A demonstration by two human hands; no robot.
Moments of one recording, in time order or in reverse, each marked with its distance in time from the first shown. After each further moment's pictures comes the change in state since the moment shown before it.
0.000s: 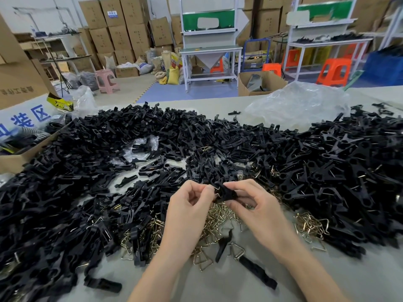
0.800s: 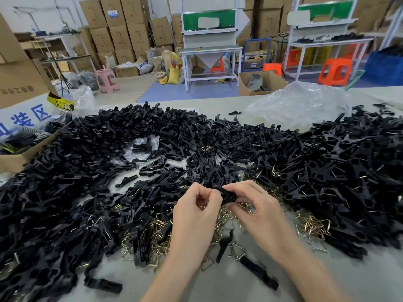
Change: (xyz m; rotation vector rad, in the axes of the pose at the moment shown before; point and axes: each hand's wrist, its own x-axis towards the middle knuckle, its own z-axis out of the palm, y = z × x) left_hand -0.011 0.005 0.012 0.100 0.040 0.089; right_hand -0.004 0.003 0.001 -0.201 -0.001 -0.096
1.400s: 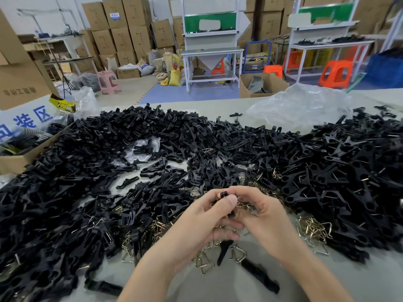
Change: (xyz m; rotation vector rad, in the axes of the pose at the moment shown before) left_hand 0.009 0.001 -0.014 -0.496 -0.615 -0.338; right_hand 0.000 -0.007 -0.002 0.309 -0.032 0.139
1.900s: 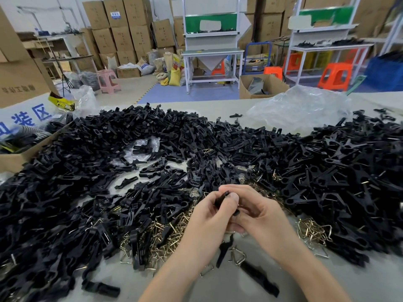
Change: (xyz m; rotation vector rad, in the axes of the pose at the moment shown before) left_hand 0.010 -0.017 0.019 0.042 0.190 0.181; right_hand 0.001 -0.008 0.001 0.147 -0.086 0.008
